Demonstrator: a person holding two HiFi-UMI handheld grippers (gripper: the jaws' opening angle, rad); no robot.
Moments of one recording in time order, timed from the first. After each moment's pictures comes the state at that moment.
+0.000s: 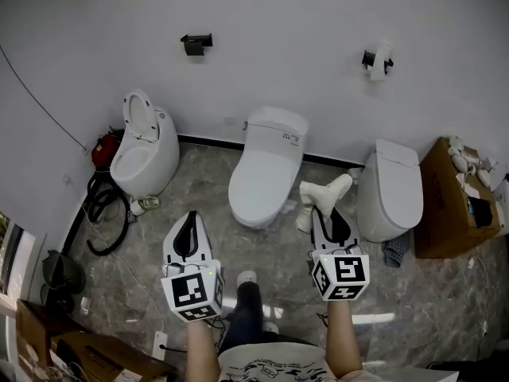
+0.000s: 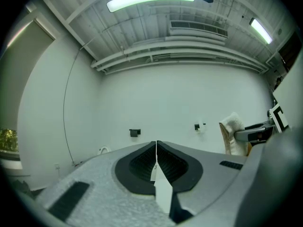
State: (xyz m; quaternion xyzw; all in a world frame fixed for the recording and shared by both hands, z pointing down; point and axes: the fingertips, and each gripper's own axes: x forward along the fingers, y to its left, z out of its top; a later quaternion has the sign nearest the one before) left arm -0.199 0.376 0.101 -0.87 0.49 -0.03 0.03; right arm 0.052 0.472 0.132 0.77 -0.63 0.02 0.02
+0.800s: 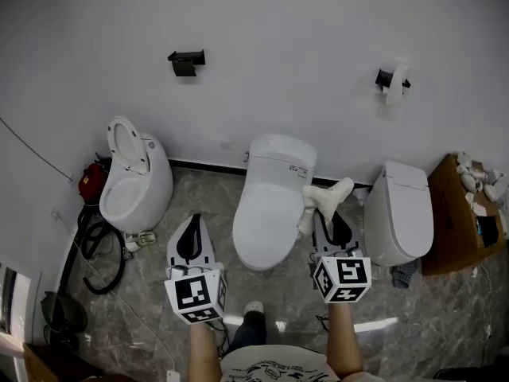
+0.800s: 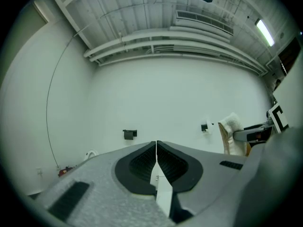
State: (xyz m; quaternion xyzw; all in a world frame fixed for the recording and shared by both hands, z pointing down) left arm -0.129 0.128 0.103 -0.89 0.46 -0.02 0.02; right arm 0.114 0.237 0.132 0.79 -0.61 0.02 0.01
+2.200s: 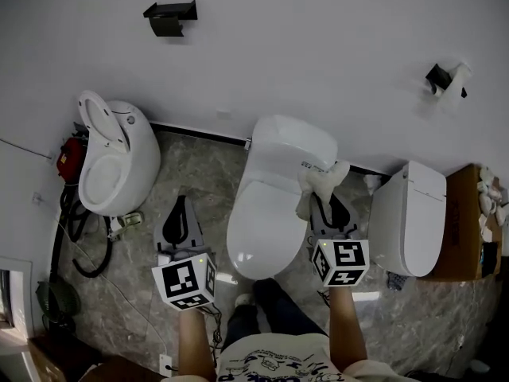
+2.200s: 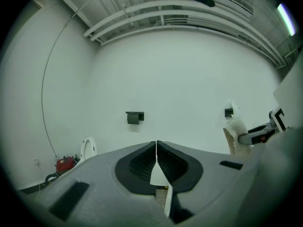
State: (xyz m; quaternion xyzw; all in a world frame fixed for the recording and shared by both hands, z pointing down) left arm -0.026 -0.131 0.201 -0.86 0.50 -0.08 -0.03; right arm 0.240 -0.026 0.242 0.76 -0.63 0.11 0.10
